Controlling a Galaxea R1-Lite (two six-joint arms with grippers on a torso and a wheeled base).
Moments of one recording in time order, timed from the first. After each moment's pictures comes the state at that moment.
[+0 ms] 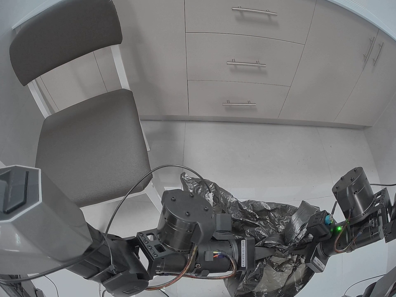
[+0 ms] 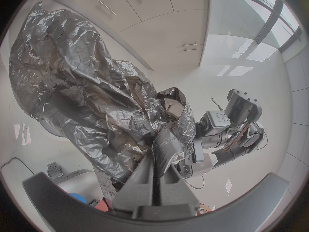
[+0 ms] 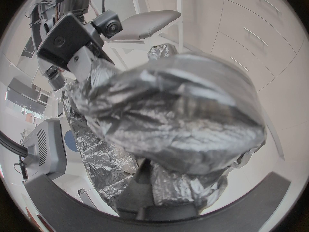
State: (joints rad) left arm -0.96 2.00 -0.72 -0.92 -0.48 -0.92; right arm 0.67 1.47 -0.63 0.12 0.00 -0.29
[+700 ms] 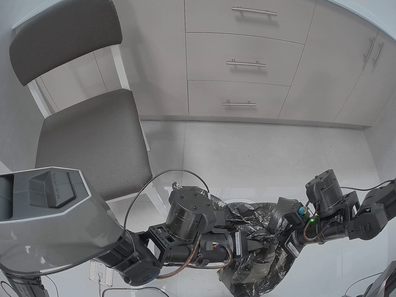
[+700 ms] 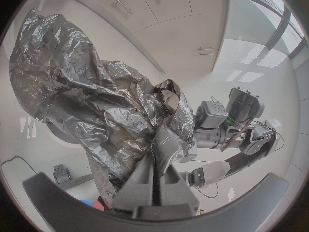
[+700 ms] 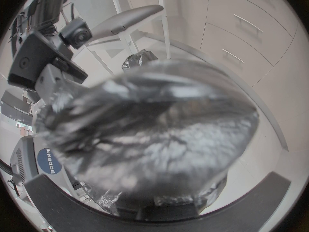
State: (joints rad) left arm -0.89 2.13 -0.78 -0.92 -0.48 -0.92; right arm 0.56 1.74 -0.59 -0.24 0.01 -0.28
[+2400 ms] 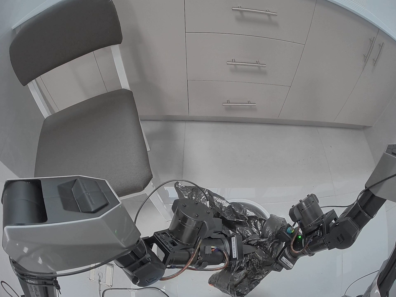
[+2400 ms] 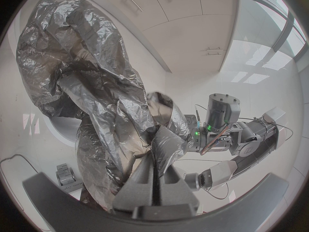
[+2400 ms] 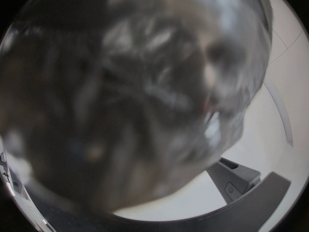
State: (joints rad) left arm -0.87 2.23 -0.77 -0.98 -0.48 -0.92; right arm 0.50 2.00 -0.52 -0.39 0.01 -0.35
